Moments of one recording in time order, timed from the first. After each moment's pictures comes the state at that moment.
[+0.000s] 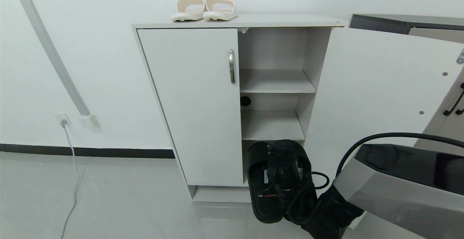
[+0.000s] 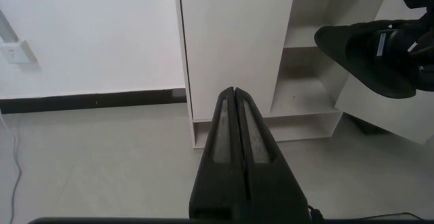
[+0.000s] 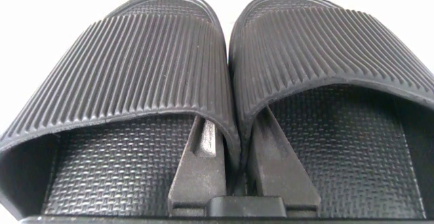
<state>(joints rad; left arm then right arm) 0.00 0.00 0.00 0.00 -0.08 0.01 0.80 2.31 -0.99 -1.00 -0.73 0.24</state>
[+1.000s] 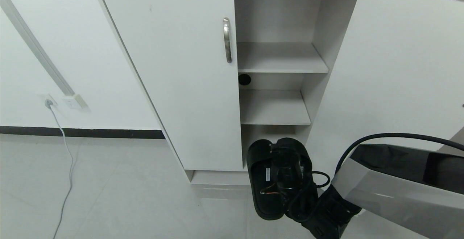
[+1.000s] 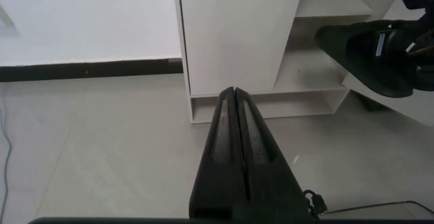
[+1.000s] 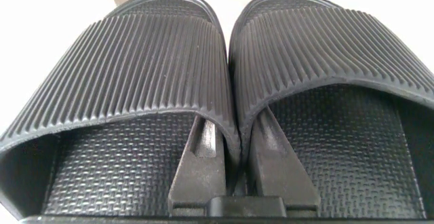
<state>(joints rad) 0.00 0.00 0.00 0.00 -0.08 0.01 0.78 2.34 -0.99 -1.09 -0.73 0.20</state>
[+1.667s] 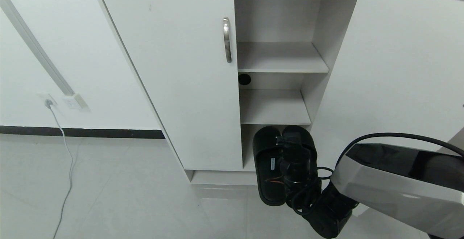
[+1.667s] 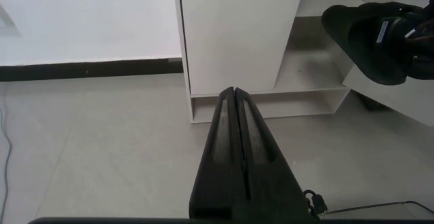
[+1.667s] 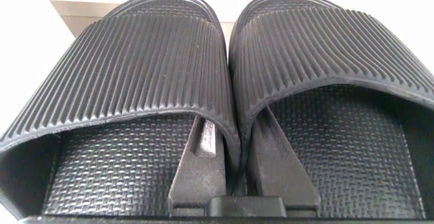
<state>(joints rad) 0.00 0.00 0.00 0.00 -0.08 0.01 0.73 2.38 -1.00 -1.29 -0.75 0.09</state>
